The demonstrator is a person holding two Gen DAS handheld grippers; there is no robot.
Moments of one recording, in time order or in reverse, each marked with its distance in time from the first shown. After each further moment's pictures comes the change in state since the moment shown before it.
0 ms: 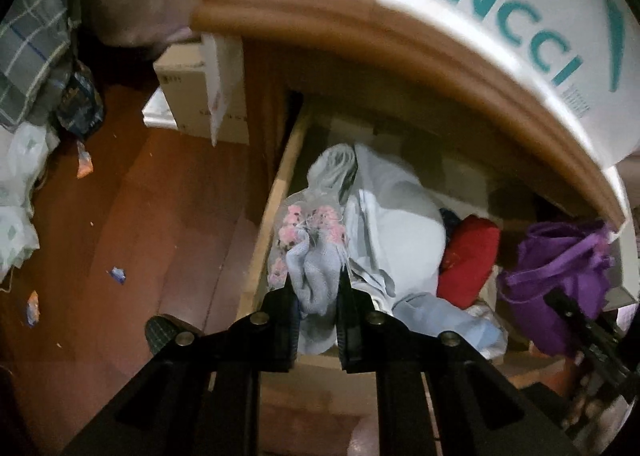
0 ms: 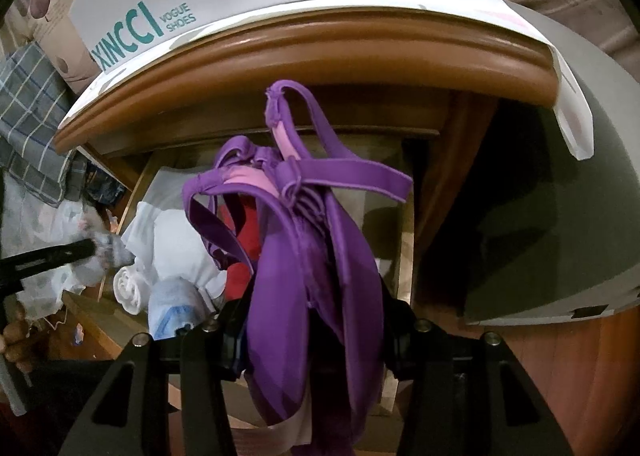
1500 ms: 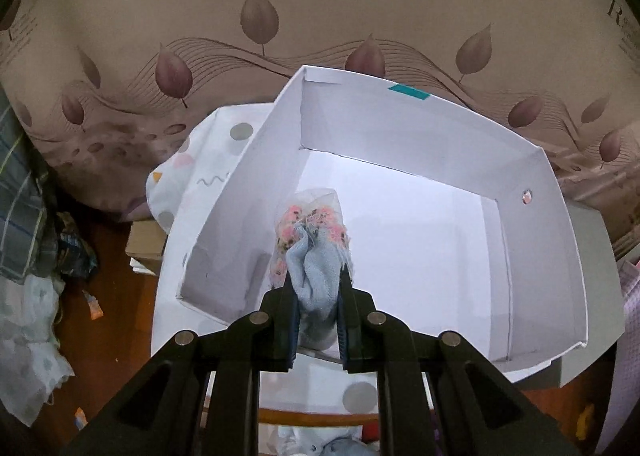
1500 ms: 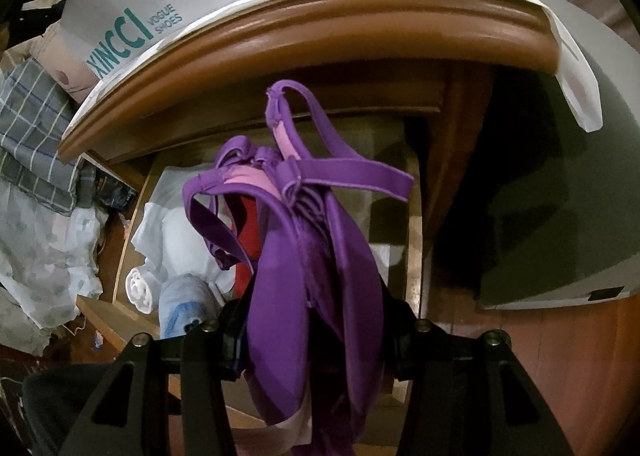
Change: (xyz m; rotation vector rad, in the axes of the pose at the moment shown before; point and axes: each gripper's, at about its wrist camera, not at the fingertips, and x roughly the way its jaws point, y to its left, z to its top) left arm -0.081 -0.124 0.214 0.198 -0.149 0.007; right arm 0.000 -0.012 0.001 0.055 0.045 0.053
